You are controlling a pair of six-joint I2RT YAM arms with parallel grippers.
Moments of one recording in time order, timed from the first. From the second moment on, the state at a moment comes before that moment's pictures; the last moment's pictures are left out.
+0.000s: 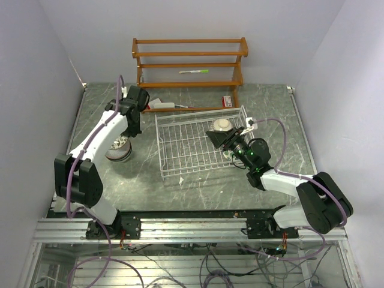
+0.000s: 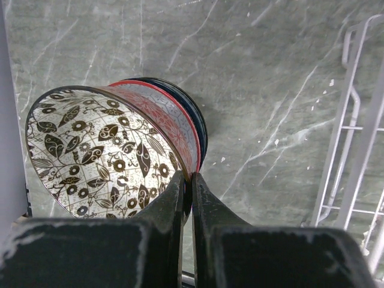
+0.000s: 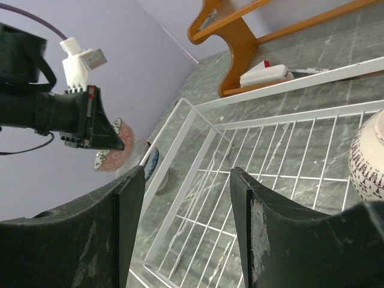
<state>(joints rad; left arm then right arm) -0.31 1.57 1.41 -0.98 -0.42 -0.32 0.51 1.34 0.40 1.06 -0.15 0.74</state>
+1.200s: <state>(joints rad) -0.30 1.71 1.39 -1.02 -0.44 -0.35 0.50 1.34 0.38 1.06 -0.14 0.73</state>
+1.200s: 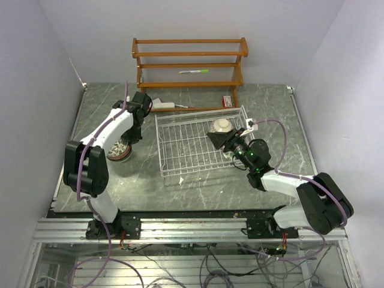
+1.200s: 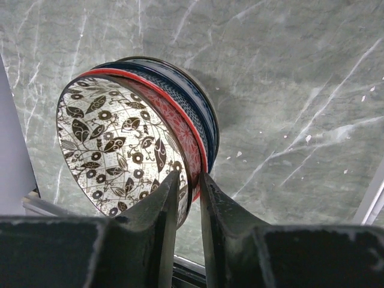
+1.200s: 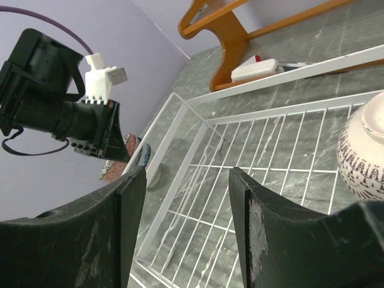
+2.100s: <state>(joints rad) -0.30 1.26 1.31 -0.85 -0.27 -0.37 0.50 1.43 0.78 0.44 0.22 0.36</state>
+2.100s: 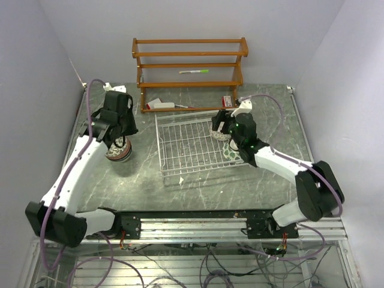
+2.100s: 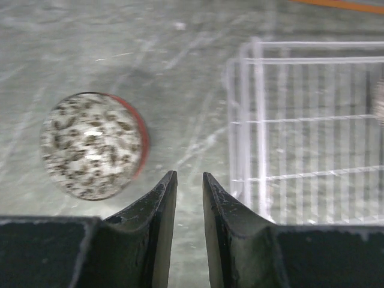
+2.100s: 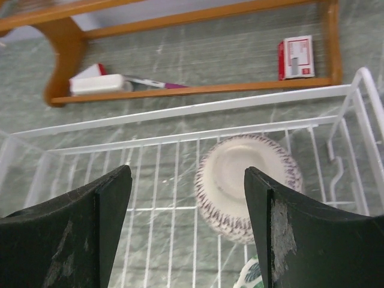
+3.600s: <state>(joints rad) -0.31 0.96 0.72 0.18 0.45 -0.86 0.47 1.67 0.86 0.46 0.33 0.24</state>
